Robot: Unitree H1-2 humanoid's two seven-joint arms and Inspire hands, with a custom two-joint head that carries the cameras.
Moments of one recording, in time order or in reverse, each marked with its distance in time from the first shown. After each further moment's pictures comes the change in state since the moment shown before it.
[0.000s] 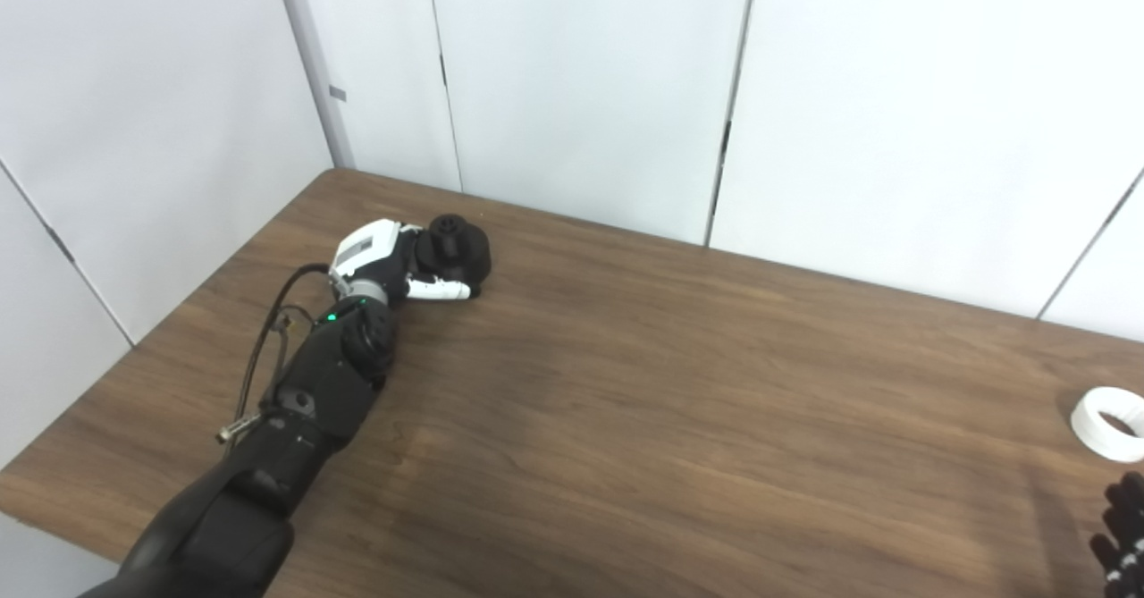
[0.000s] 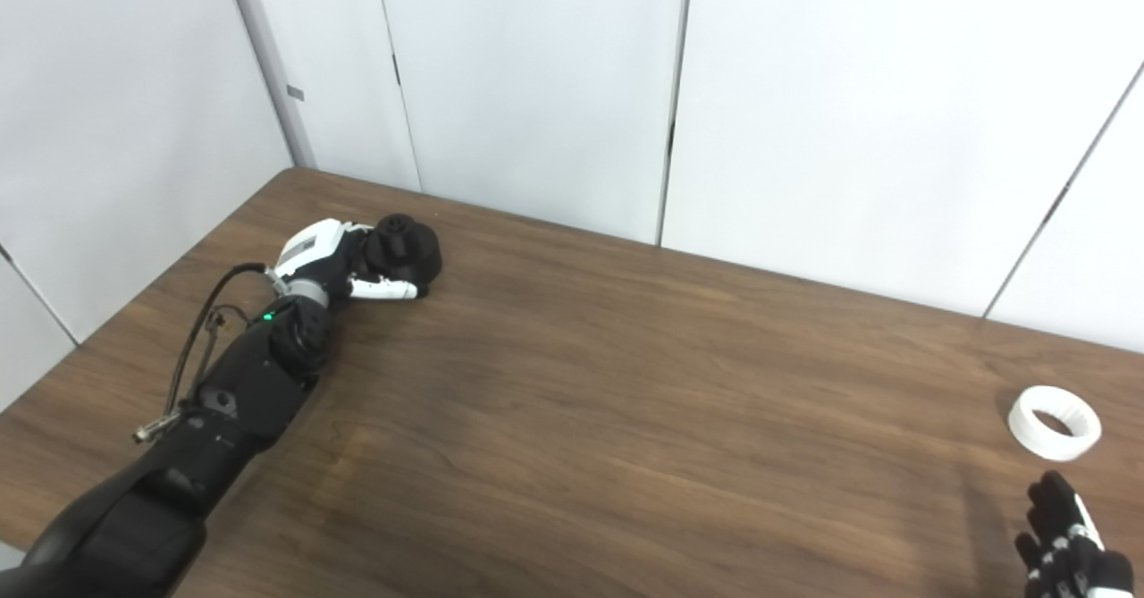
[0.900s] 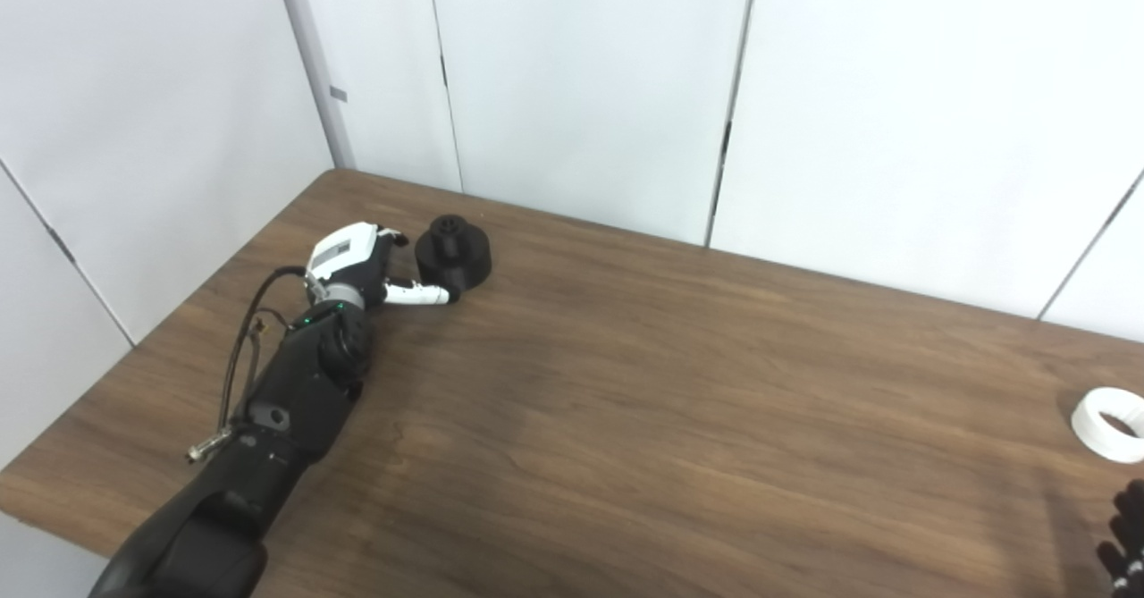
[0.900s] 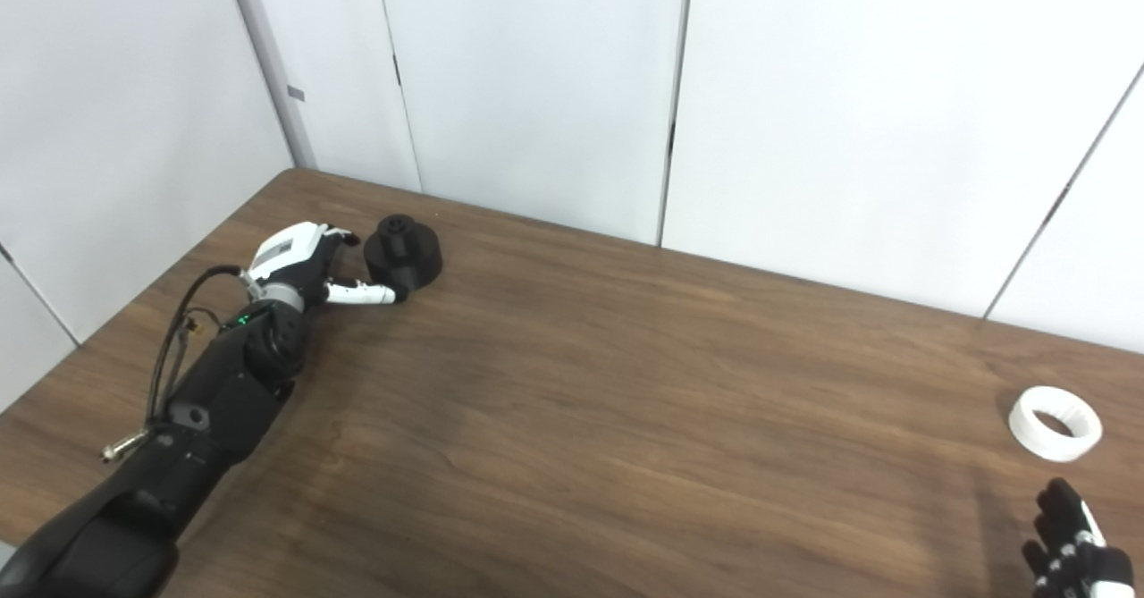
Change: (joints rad) left arm 0.079 0.030 0.050 -0.124 0.065 0.049 -0.073; right arm -0.007 -0.012 -0.005 0.024 0.002 -0.002 0.002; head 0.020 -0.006
